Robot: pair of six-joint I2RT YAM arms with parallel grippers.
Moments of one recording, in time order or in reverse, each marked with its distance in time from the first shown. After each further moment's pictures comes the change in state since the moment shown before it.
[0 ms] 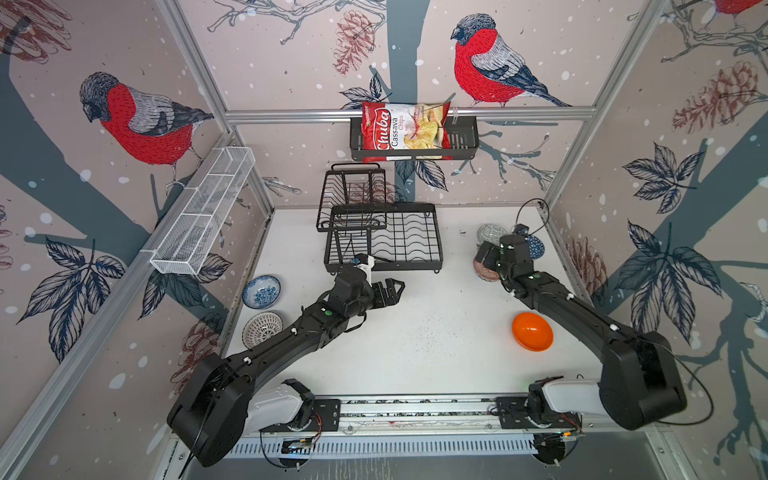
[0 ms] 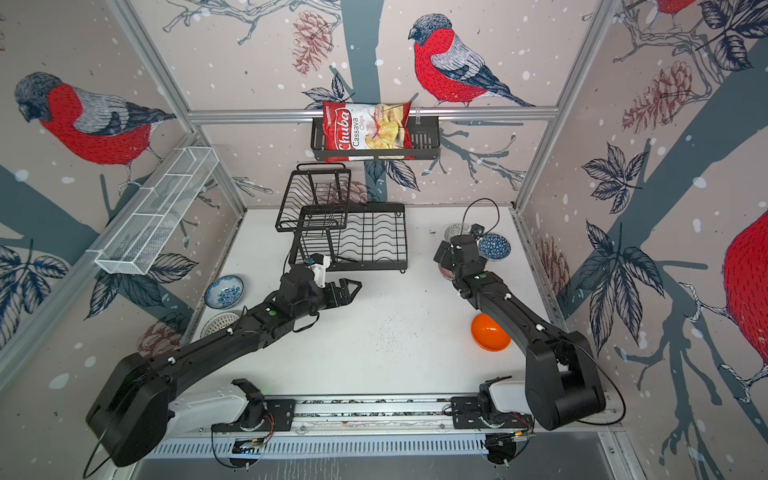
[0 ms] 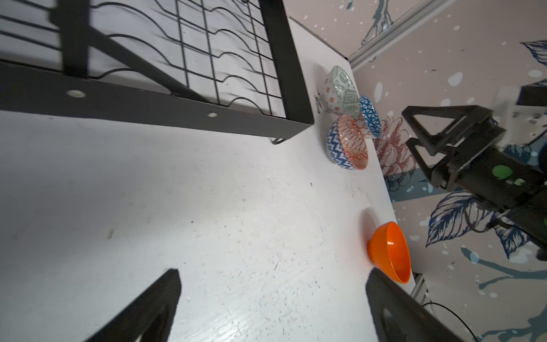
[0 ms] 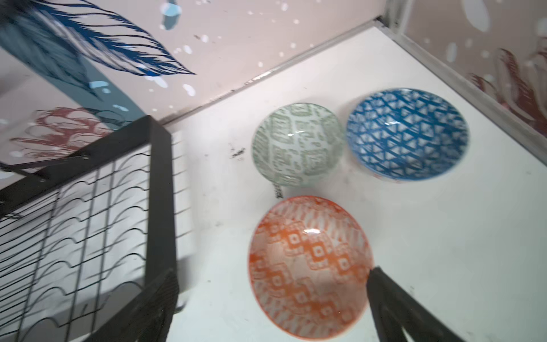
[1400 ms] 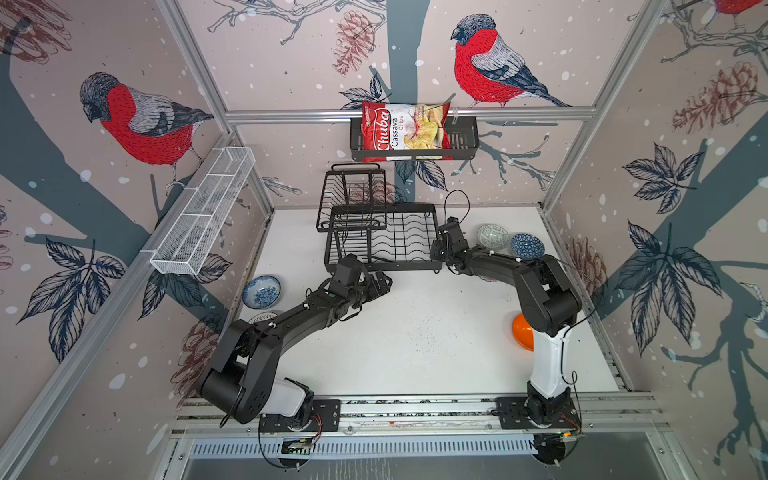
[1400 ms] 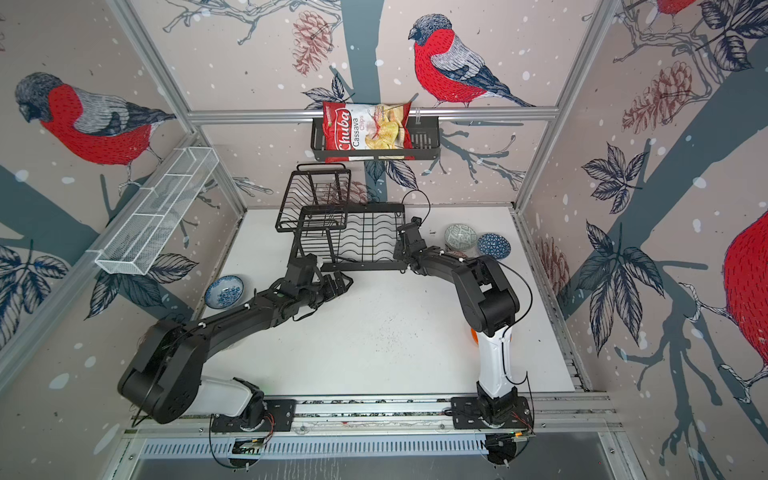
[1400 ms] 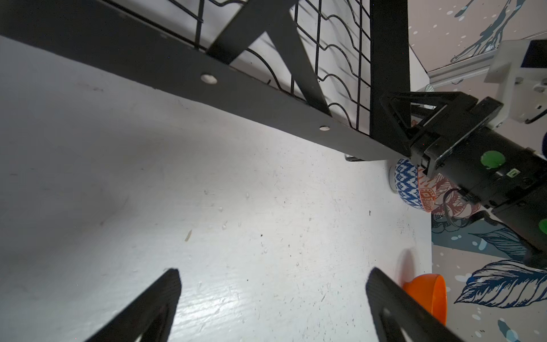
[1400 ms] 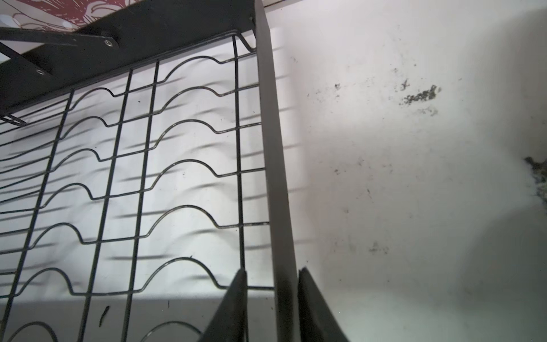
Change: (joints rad) left arm 0.183 0.200 0.072 -0.109 0.045 -0.094; right arm 0.238 0.713 0.514 0.067 -0.113 -0.014
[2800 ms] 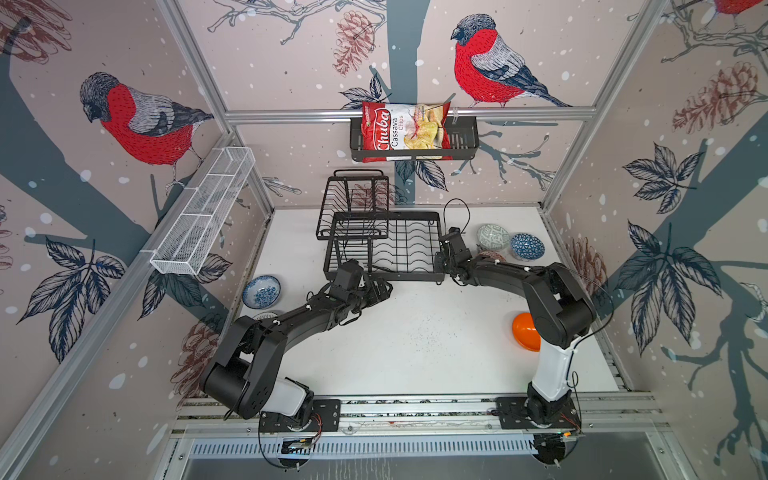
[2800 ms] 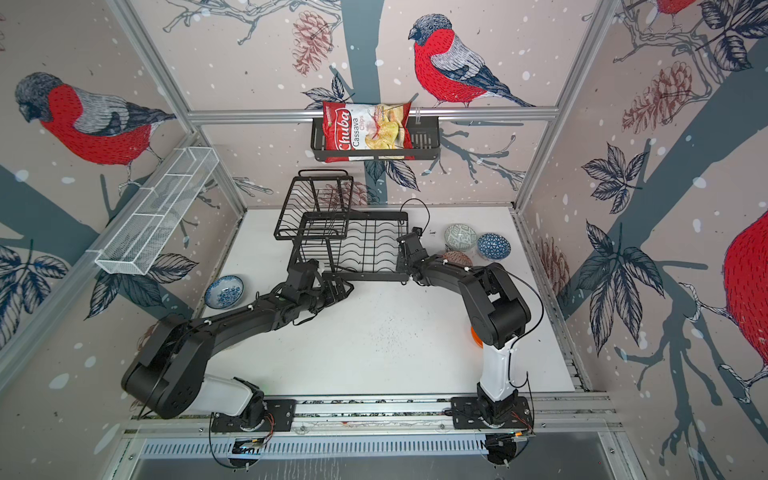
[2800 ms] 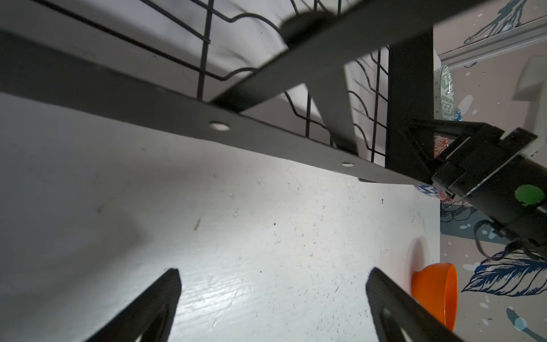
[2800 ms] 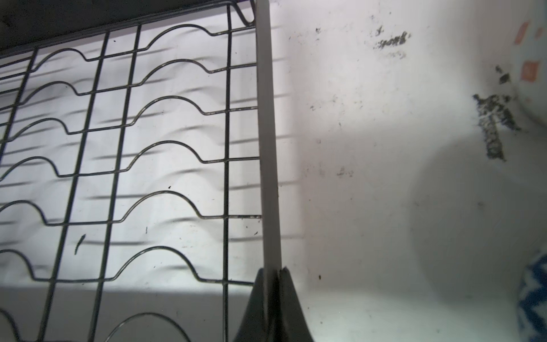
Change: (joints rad) left arm 0.001 0.027 -0.055 0.053 0.030 0.015; right arm 0.042 -0.106 -0.129 -0.062 0.036 -0.044
